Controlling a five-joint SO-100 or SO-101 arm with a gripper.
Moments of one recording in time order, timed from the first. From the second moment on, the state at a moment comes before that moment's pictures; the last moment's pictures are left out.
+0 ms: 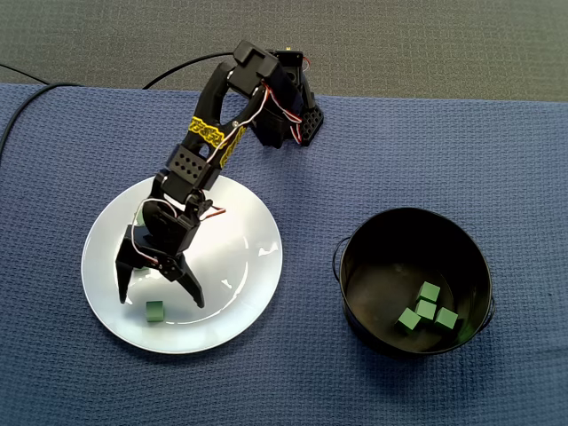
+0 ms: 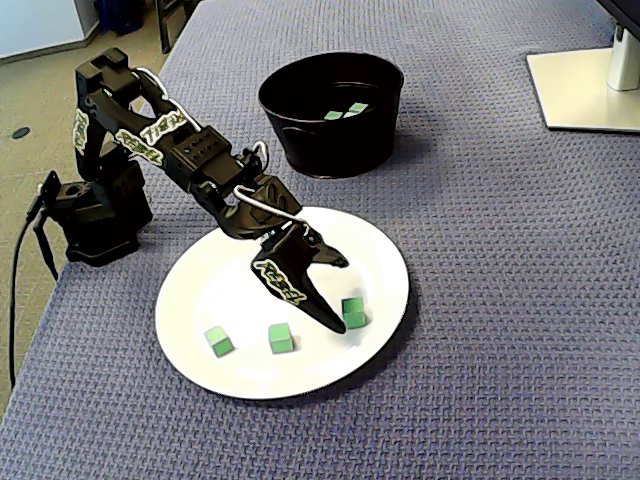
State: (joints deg) arm 34.1 64.2 95.3 9.1 -109.2
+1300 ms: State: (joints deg) arm 34.4 58.2 97.2 -3.0 -99.5
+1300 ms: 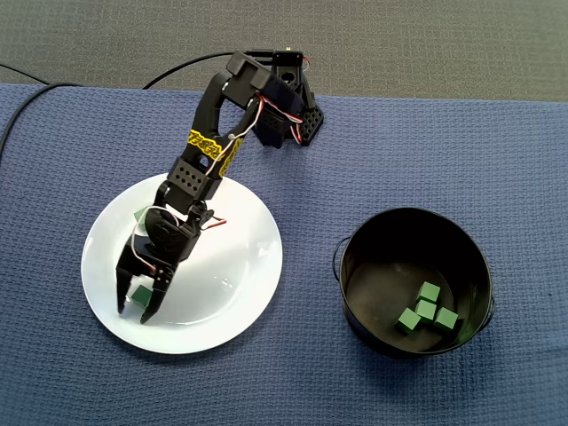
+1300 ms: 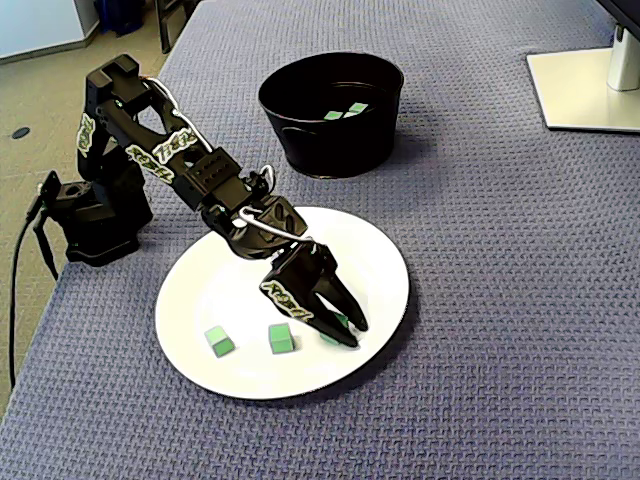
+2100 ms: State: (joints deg) arm 38.5 65.4 104.5 0.4 -92.4
